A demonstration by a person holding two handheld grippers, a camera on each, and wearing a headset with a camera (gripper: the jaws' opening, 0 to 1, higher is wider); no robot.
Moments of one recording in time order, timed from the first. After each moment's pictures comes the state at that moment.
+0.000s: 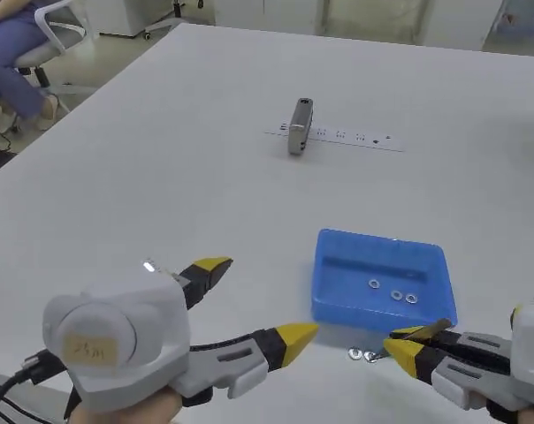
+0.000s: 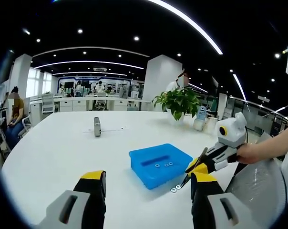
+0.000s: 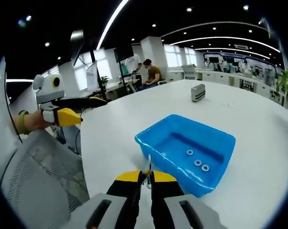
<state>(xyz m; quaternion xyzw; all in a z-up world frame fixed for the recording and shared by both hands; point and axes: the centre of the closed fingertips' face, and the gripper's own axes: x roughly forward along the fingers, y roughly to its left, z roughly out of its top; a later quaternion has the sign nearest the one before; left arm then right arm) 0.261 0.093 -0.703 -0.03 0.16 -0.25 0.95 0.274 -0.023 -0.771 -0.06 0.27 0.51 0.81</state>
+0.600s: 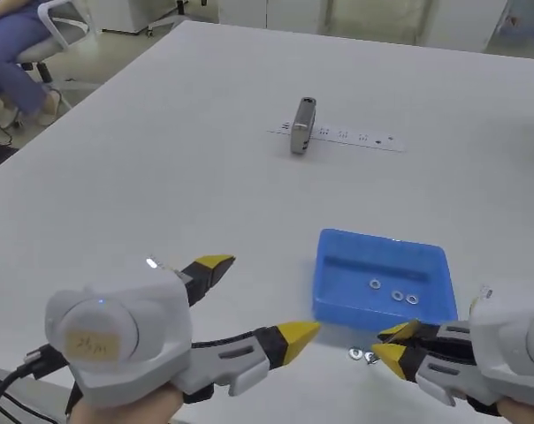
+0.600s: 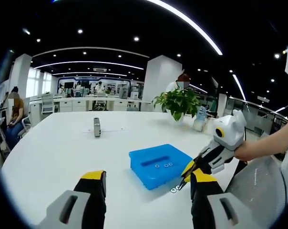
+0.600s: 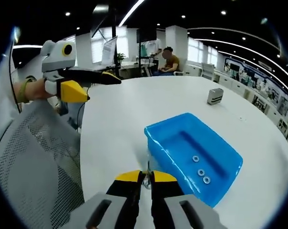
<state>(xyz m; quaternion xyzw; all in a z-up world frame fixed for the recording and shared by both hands) 0.260 0.093 -0.702 -0.03 0.16 -0.25 0.95 0.272 -0.012 -0.784 -0.19 0.28 0.54 0.77</state>
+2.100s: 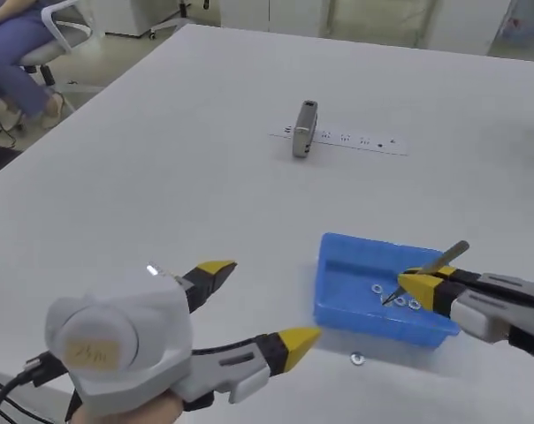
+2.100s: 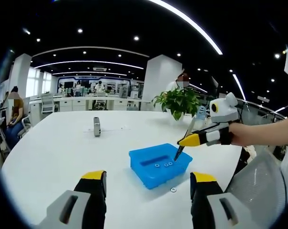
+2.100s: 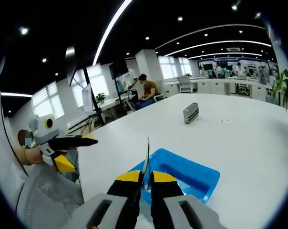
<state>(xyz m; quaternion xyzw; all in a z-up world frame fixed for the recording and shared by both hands) 0.261 0.091 -0.702 -0.03 0.16 -0.25 0.95 0.336 -0.017 -0.712 0.01 0.24 0.48 0.84</state>
